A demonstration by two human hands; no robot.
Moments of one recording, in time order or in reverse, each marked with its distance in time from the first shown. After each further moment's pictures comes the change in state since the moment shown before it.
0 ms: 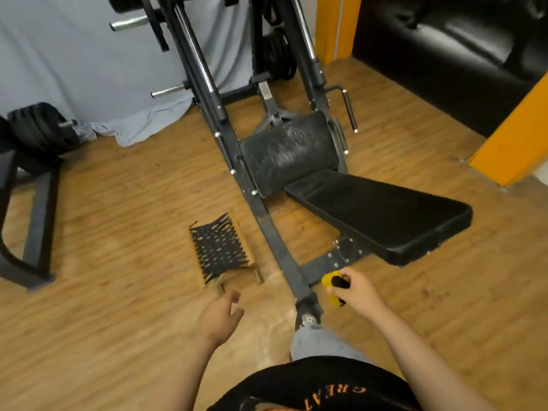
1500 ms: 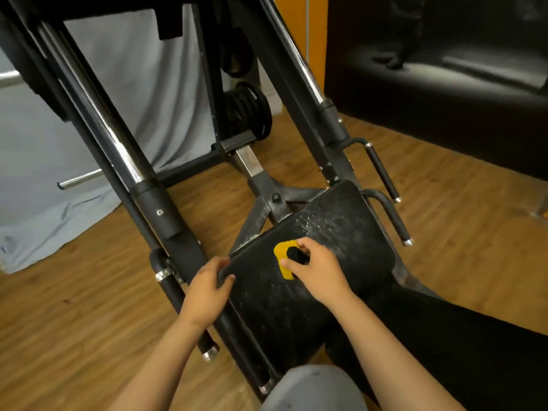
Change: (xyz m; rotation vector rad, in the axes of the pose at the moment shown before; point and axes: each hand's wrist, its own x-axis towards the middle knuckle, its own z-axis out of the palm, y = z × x) left_hand 0.795 0.021 -0.187 -0.131 0.332 0.455; right_hand 0.716 -0.254 0.020 0.219 0.365 -0.269
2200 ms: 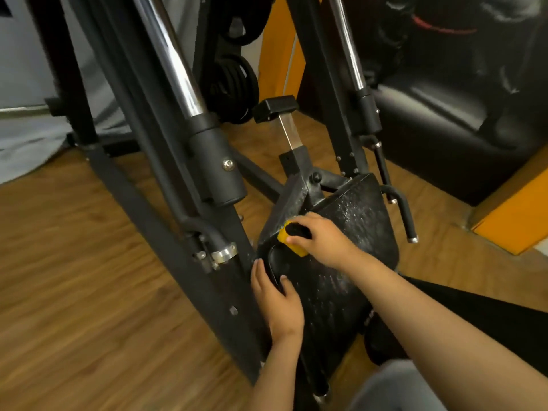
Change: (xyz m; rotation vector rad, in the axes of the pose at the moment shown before) left_hand 0.010 -0.102 0.104 -0.670 0.317 -0.254; right_hand 0.088 -0.037 0.165 -0.511 -0.055 -0.136
